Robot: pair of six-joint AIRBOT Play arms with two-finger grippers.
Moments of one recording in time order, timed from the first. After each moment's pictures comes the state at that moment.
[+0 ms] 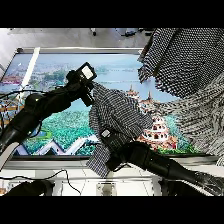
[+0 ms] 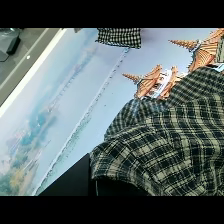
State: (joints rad) left arm -0.52 -1.13 1.18 -1.88 0.52 2.51; right arm 1.06 -1.07 0.78 -1.57 0.93 1.81
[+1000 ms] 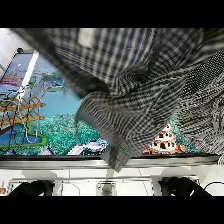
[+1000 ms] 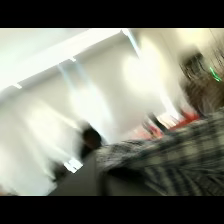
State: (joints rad) left arm -0.48 -0.77 1.73 -1.67 0.47 2.26; right arm 0.70 -0.67 1.72 -1.64 0.95 1.38
